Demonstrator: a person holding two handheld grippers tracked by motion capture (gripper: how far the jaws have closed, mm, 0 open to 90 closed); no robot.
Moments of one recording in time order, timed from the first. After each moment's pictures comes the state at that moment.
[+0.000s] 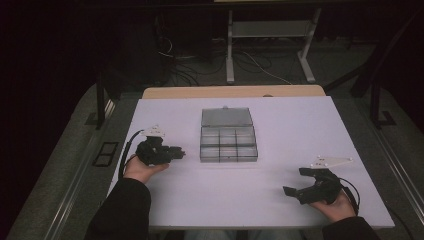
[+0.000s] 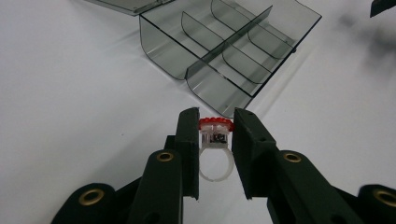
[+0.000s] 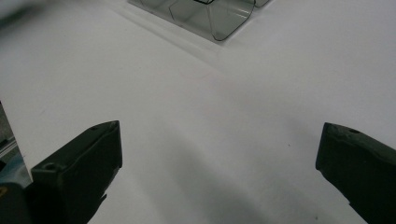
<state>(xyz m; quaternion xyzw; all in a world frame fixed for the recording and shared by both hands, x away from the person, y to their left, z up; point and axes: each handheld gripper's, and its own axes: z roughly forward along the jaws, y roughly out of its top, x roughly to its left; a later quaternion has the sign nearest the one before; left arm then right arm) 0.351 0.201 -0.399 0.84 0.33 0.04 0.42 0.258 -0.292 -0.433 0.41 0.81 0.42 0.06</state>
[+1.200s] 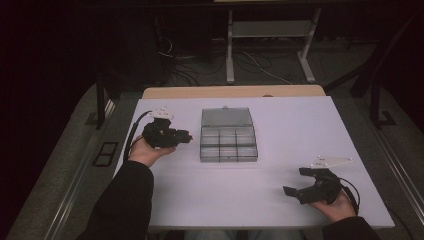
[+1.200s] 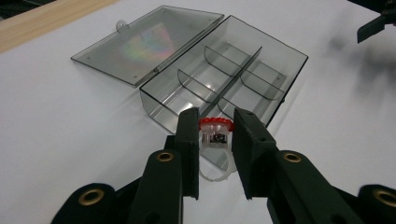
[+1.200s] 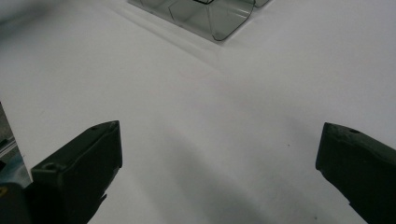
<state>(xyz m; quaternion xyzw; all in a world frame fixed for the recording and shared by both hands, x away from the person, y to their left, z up) 0.377 0.174 -0.353 0.85 0.30 0.06 0.42 0.258 -0.292 -0.433 0.41 0.81 0.42 0.06</state>
